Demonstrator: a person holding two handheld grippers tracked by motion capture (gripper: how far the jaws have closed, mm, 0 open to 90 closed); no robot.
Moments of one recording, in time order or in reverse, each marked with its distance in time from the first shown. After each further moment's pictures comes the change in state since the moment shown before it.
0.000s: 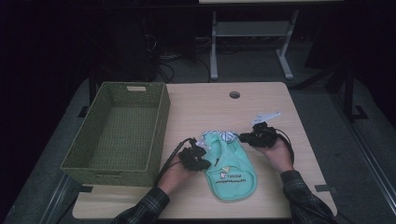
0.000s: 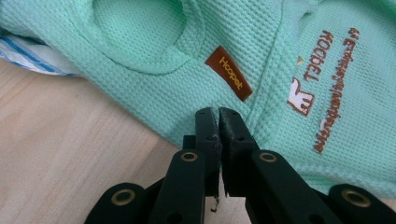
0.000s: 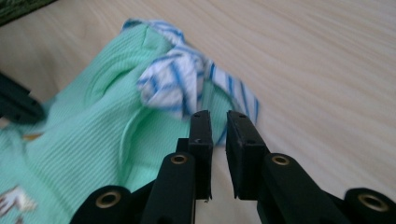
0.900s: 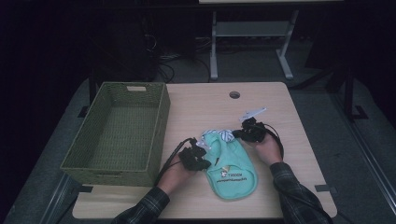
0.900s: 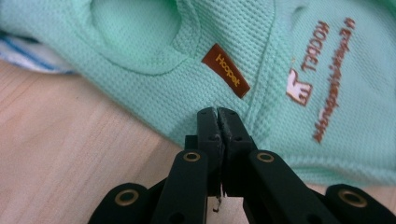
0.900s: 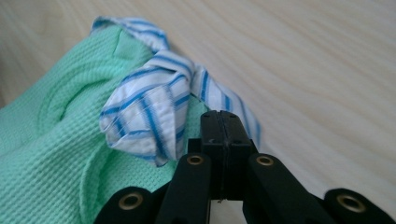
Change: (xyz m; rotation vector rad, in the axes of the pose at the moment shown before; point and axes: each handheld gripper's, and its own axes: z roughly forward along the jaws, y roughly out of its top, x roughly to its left) left arm 0.000 0.000 0.000 0.006 0.007 0.013; right arm -0.004 0.019 0.029 0.055 -0.050 -0.033
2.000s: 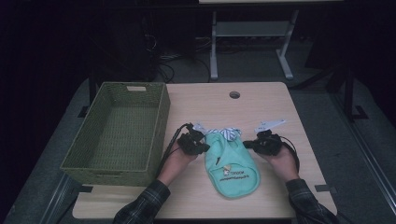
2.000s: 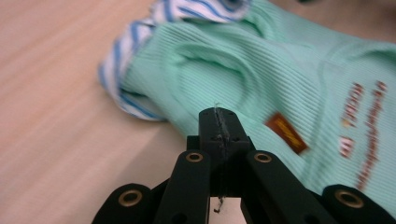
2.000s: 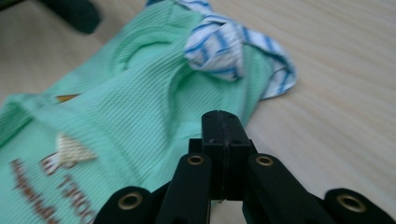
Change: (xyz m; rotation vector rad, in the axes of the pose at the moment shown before) left arm 0.035 0.028 -0.013 -0.097 0.089 -0.080; right arm 0.019 -0.045 -0.046 -0.049 0.044 0.027
